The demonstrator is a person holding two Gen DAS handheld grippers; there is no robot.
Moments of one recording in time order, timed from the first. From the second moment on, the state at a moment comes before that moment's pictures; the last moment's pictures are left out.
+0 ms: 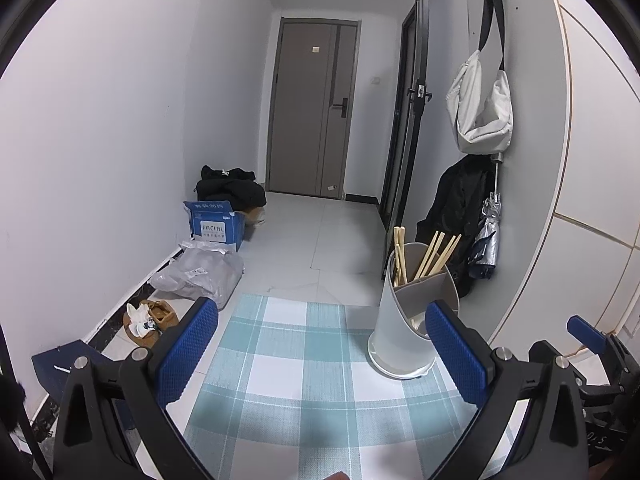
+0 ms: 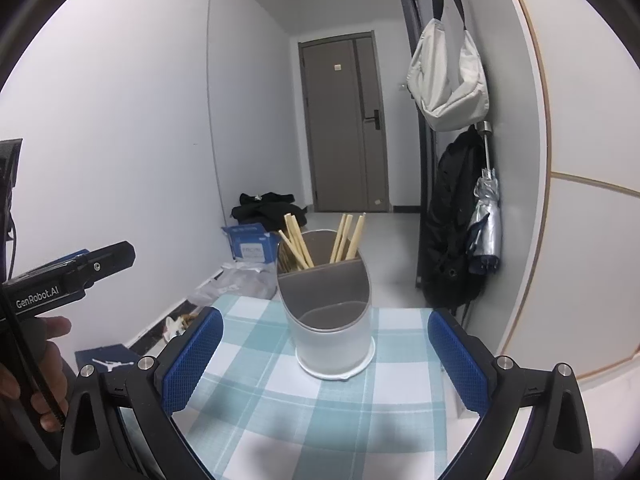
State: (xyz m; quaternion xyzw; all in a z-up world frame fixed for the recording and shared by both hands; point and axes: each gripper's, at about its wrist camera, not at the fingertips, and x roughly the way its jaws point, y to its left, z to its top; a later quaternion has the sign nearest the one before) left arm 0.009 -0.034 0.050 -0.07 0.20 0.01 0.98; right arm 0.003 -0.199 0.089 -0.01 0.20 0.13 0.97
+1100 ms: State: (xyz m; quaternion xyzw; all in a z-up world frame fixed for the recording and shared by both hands) left arm 0.010 -0.030 0.049 -0.08 0.20 0.02 0.98; right arm 0.002 -0.194 0.086 -0.03 0.20 0.13 0.97
